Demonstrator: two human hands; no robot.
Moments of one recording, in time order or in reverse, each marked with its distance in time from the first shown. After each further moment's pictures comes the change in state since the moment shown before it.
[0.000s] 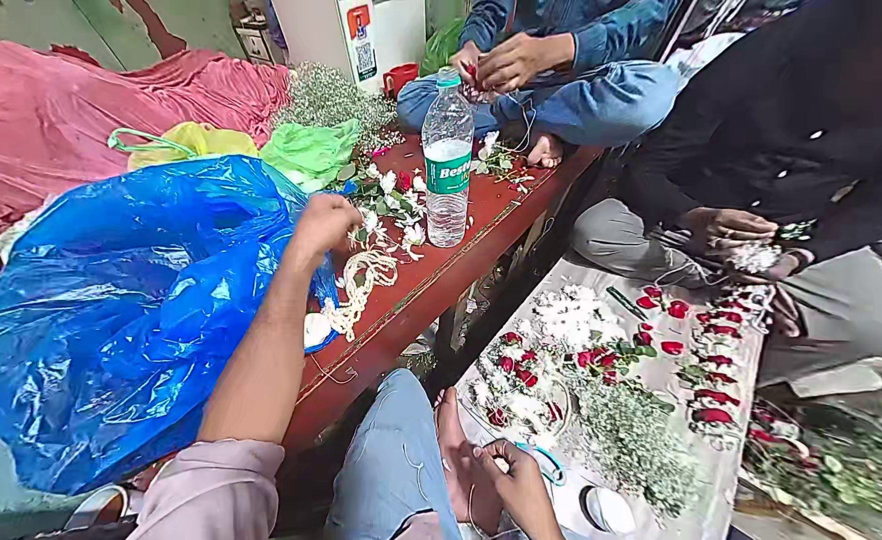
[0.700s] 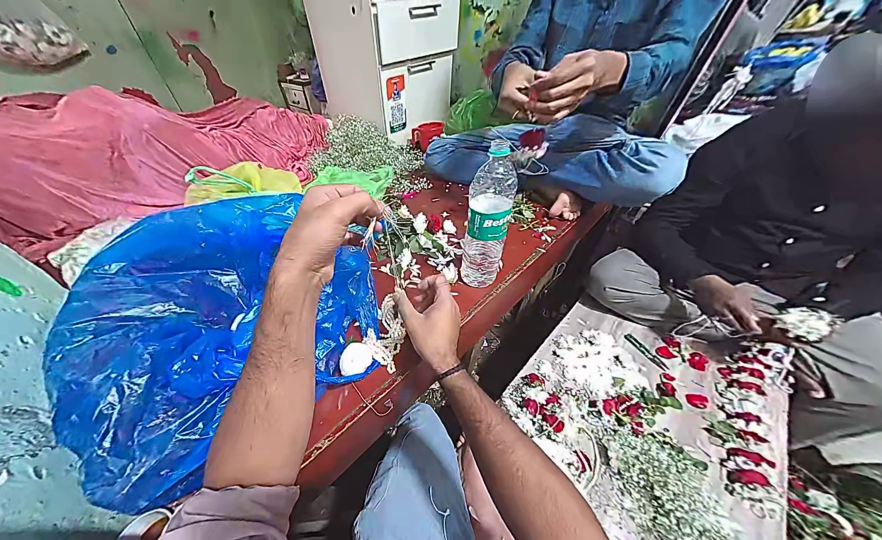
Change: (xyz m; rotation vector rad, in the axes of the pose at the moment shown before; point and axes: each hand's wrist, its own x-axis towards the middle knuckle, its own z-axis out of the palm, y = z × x) left_hand -0.063 0.057 -0.094 -0.547 0.054 0.258; right_hand 0.201 -0.308 0.080 0.102 0.273 -0.418
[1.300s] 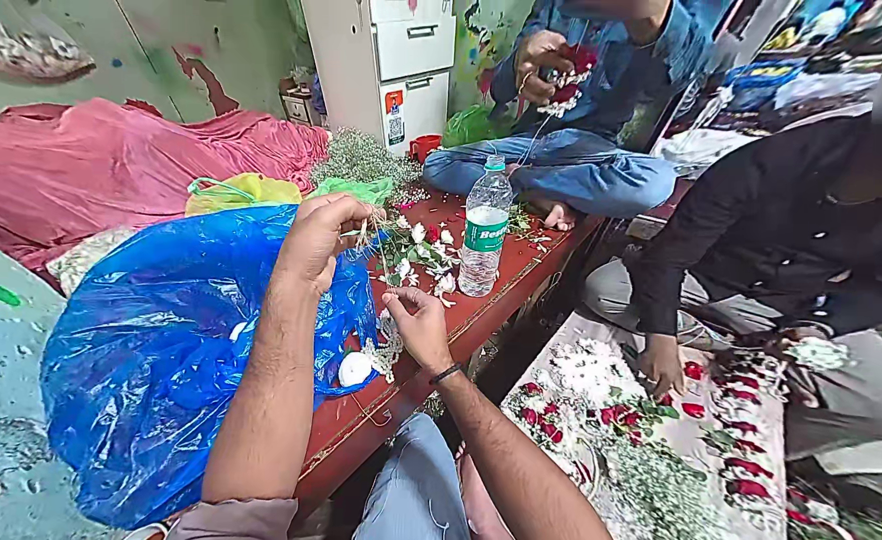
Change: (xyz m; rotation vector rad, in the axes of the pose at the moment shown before) left_hand 0.005 -0.008 -0.007 -0.162 0.048 0.031; right_hand 0.009 -0.013 0.004 0.240 -0.144 -0.044
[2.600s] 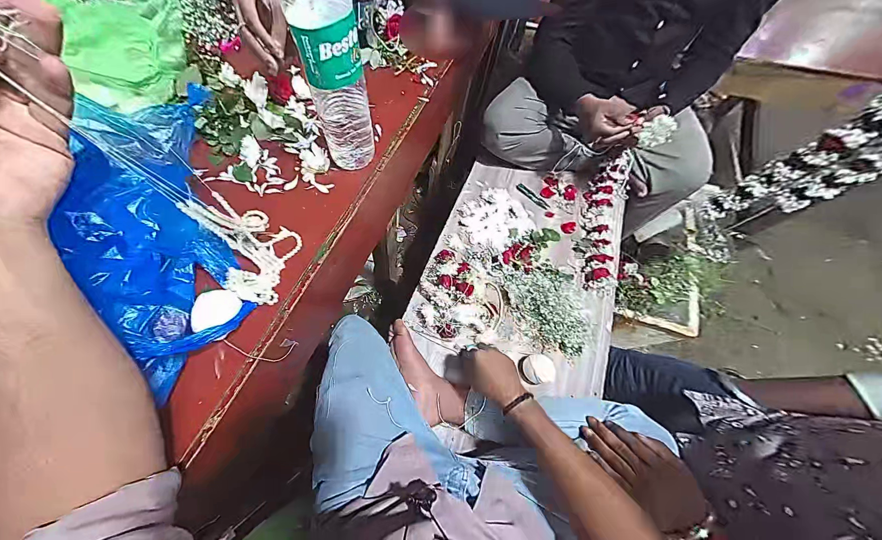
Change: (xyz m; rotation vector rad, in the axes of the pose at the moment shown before) left_hand 0.027 -0.067 -0.030 -0.805 -0.090 -0.024; right_hand -0.308 0.173 -0.212 -0.974 -0.512 0.812
